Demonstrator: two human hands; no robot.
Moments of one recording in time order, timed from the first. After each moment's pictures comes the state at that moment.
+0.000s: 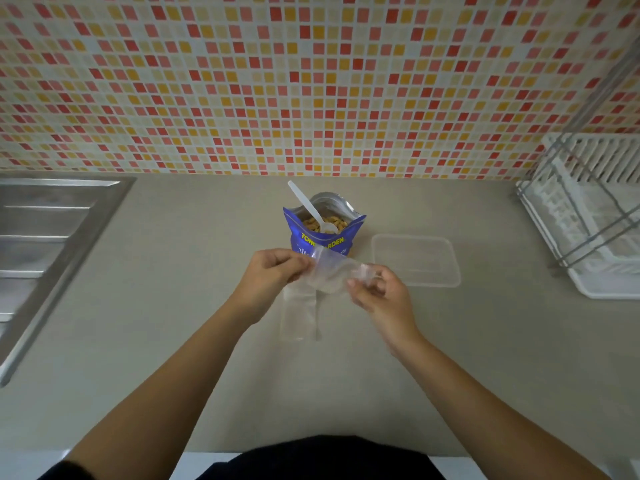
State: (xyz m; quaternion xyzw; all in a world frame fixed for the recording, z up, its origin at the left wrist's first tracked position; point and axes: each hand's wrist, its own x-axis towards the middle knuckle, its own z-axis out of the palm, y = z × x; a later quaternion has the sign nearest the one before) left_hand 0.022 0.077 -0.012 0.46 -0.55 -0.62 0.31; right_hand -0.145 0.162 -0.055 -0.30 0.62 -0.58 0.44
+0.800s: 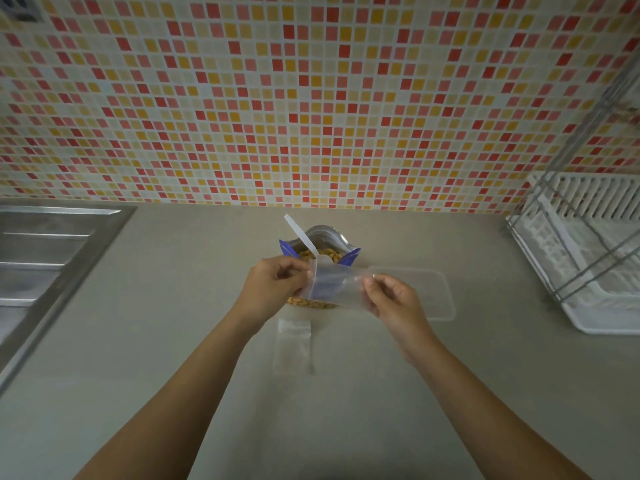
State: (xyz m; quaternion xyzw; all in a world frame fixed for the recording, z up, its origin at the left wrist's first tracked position) left_hand 0.004 0.063 0.015 0.49 -0.62 -0.52 0.32; right_hand -0.174 0.143 -0.018 -0.36 0.62 -0.56 0.41
